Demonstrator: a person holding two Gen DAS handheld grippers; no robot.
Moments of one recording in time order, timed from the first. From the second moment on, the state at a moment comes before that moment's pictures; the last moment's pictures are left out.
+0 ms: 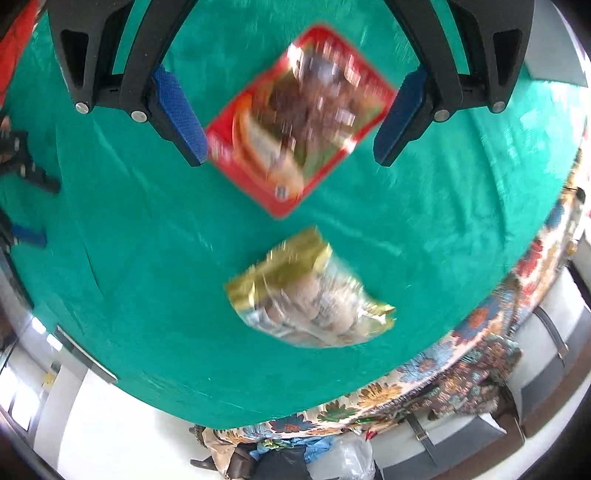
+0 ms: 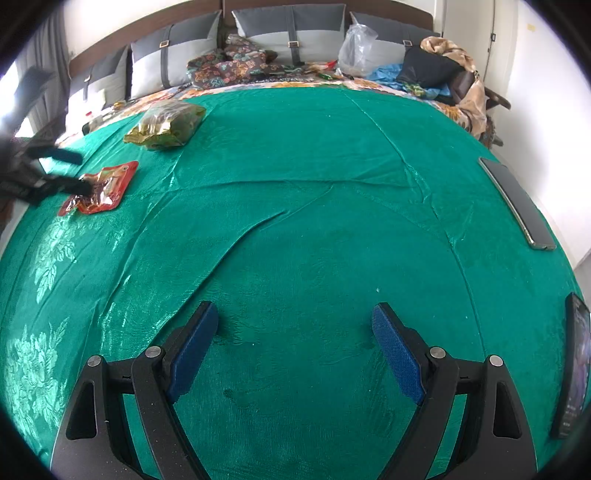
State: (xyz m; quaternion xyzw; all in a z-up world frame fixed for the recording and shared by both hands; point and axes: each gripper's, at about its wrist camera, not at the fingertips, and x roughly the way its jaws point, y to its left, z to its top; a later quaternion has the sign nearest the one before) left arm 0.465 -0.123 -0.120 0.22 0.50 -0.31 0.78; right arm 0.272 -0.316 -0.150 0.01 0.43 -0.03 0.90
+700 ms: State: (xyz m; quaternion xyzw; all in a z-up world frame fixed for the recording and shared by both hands) left arm 0.405 -0.111 -0.138 0.24 0.50 -0.33 0.76; right arm 0.273 -0.317 -0.150 0.01 0.43 -0.03 0.90
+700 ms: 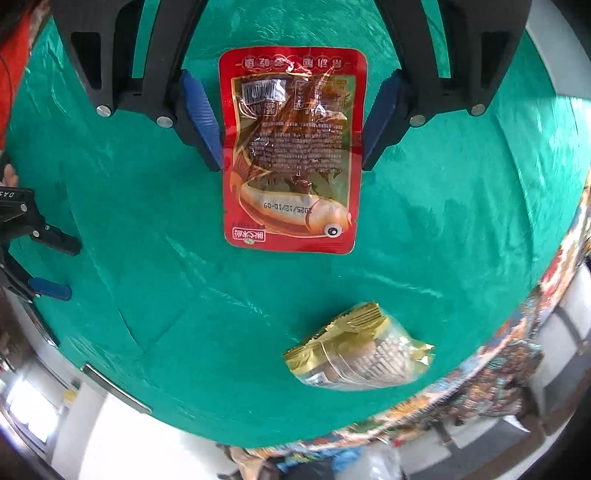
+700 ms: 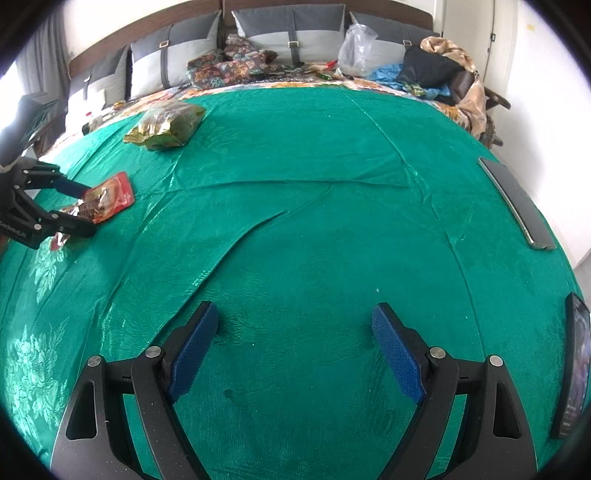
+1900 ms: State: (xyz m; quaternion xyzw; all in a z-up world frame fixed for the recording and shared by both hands) left arm 0.328 0.039 -0.154 0.03 0.46 -0.05 0.89; right arm 0.274 -0.317 -0.150 0.01 0.43 -0.03 0.90
